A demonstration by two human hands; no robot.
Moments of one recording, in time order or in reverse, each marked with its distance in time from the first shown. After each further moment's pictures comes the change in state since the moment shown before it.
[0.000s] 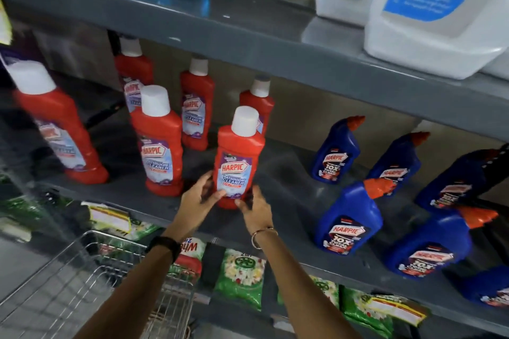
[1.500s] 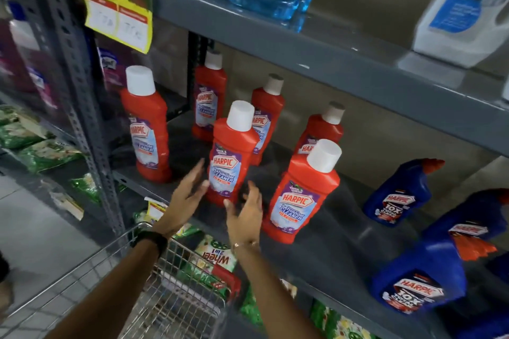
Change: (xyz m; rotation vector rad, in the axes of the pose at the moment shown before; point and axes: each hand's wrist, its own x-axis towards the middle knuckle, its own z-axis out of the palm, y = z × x) left_hand 0.010 -0.061 -0.124 -0.194 0.153 0.069; right_hand -0.014 -0.087 0.104 0.114 0.047 -0.210
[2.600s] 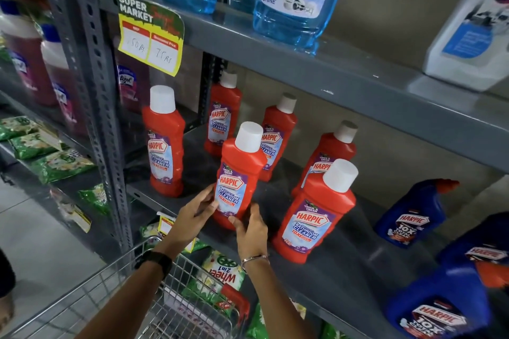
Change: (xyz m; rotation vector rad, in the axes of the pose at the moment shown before) left_hand -0.005 -0.002 -0.010 0.025 -0.032 -0.073; right_hand 0.008 0.004 0.014 -0.077 -0.098 0.035
